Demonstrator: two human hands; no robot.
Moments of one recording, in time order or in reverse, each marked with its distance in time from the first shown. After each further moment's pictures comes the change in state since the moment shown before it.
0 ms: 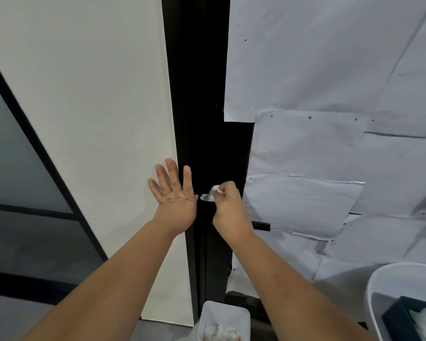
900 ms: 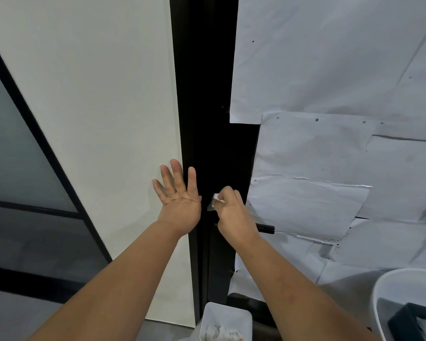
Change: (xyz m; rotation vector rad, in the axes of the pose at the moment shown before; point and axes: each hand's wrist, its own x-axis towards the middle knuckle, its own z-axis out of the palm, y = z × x) left_hand -0.001 0.000 0.002 0.006 0.042 0.005; right_hand 0.002 0.009 0.005 -0.221 -0.108 -0.144
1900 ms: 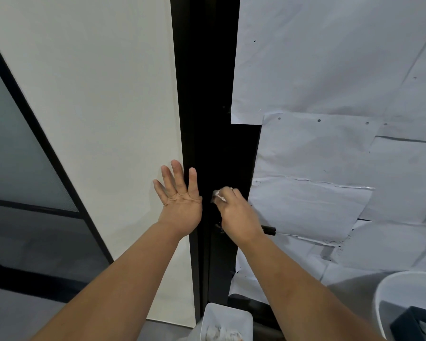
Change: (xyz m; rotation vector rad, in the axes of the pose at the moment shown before) left_hand 0.000 -0.003 0.005 0.001 0.040 0.014; right_hand 0.004 0.006 -0.006 -0.109 0.032 -0.123
